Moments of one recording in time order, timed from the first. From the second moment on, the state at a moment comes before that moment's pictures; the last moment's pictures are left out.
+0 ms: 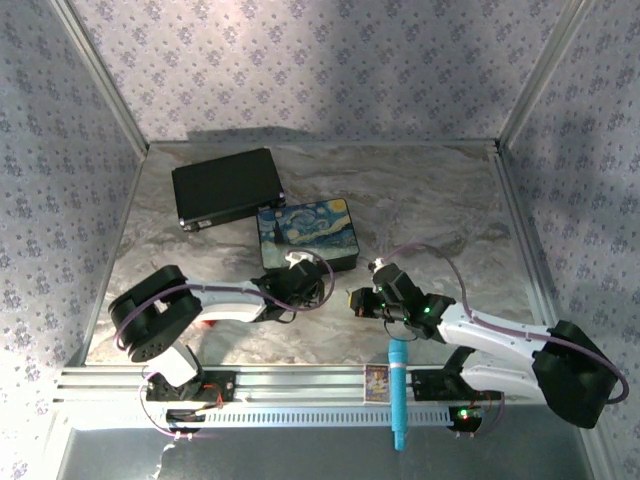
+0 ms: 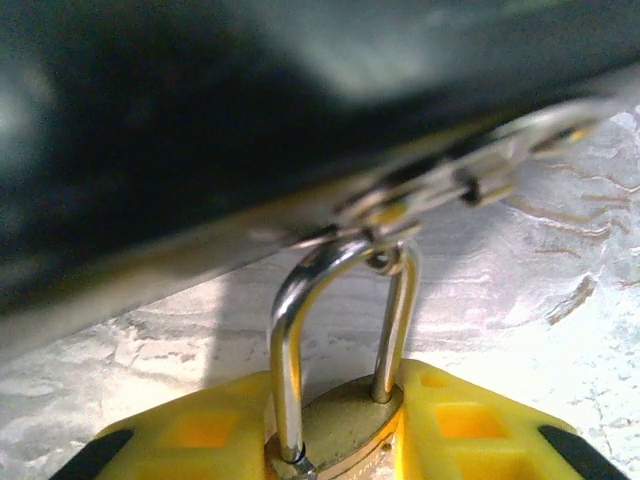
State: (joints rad) left arm -0.99 1.61 0.67 0.05 -0.22 -0.79; right arm 0.84 1.08 0.40 -0.05 -0.09 0.87
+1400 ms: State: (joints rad) left arm -0.91 1.33 0.58 0.02 -0.01 -1.30; right arm 0.68 1.66 0.32 0.82 -0.71 1.19
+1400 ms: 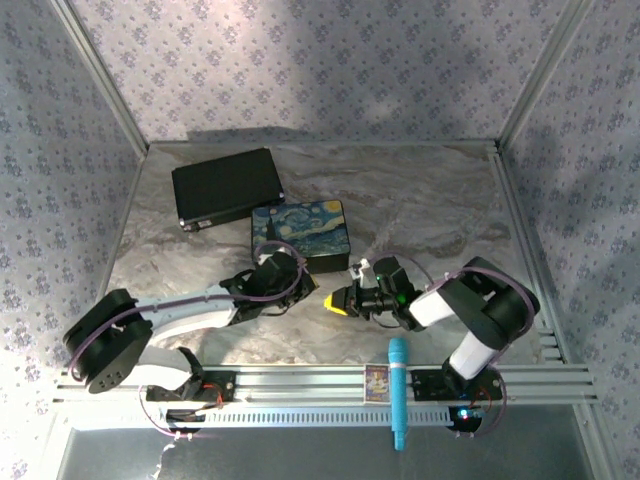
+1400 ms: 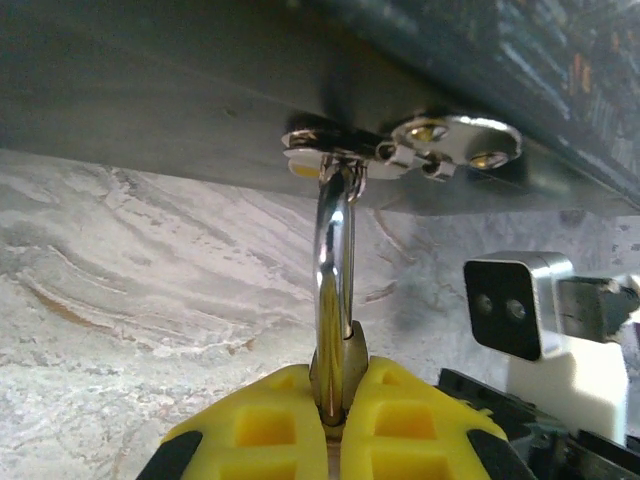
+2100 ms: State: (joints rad) left arm -0.90 1.32 0.56 0.05 -0.01 -1.36; right arm 0.68 1.73 0.30 1.07 -0.72 1.31
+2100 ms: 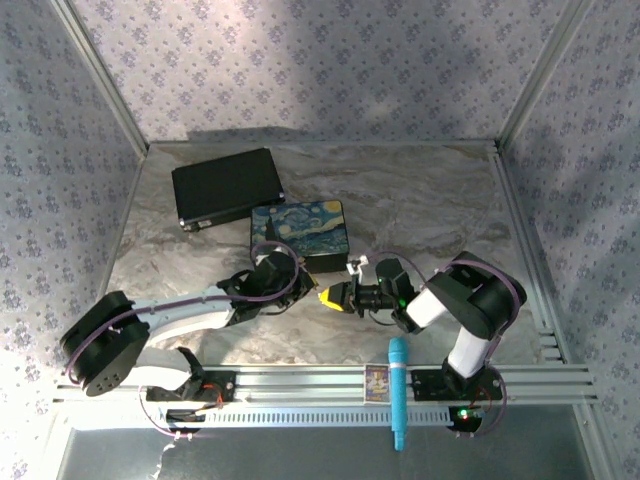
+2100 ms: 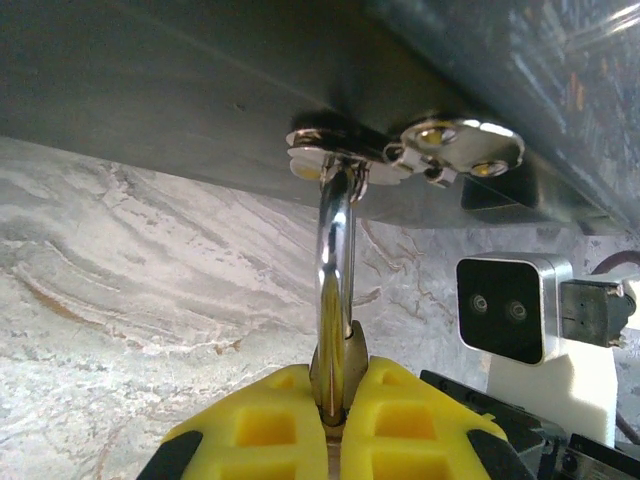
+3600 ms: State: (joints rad) left arm -0.89 1.29 0.53 0.09 -0.02 -1.41; right arm 0.68 1.78 0.31 1.20 -0.69 1.35
